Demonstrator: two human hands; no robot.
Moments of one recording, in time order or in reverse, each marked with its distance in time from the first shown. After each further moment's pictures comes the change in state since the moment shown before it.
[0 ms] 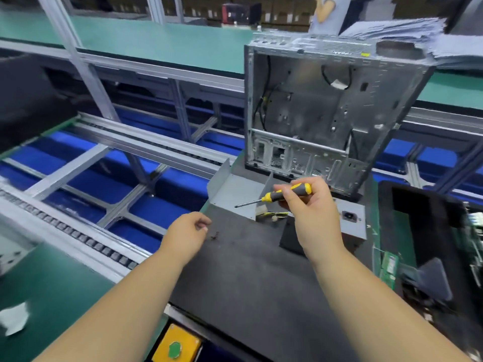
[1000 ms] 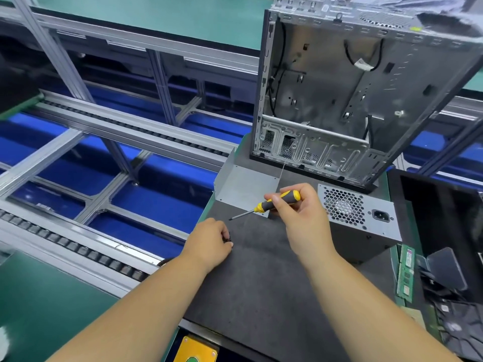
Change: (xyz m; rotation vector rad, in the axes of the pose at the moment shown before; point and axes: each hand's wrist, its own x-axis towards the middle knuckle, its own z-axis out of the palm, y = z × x) left_hand 0.040 -0.027 0.034 0.250 -0.178 0.181; right_hand 0.007 0.040 0.065 -0.095 0.025 0.133
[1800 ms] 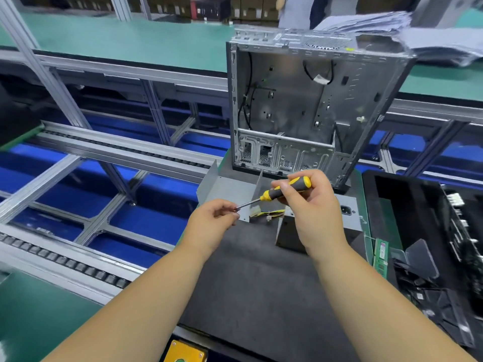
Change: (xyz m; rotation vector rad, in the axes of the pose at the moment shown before) left_hand -0.030 0.094 -0.045 -0.886 0.101 -0.028; right_hand -0.011 -0.038 -0.060 0.087 0.069 -0.188
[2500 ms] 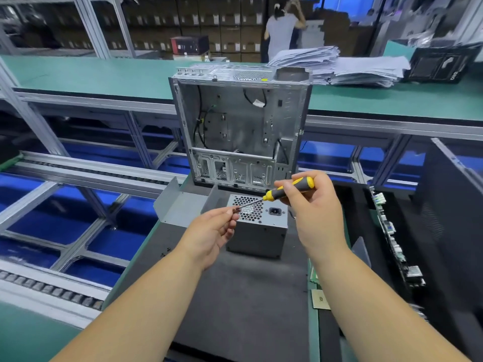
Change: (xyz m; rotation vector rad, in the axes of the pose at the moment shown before) left_hand -0.049 0.048 0.116 -0.548 -0.184 -0.185; right_hand -0.025 -0.058 -0.127 -0.038 0.137 -0.105
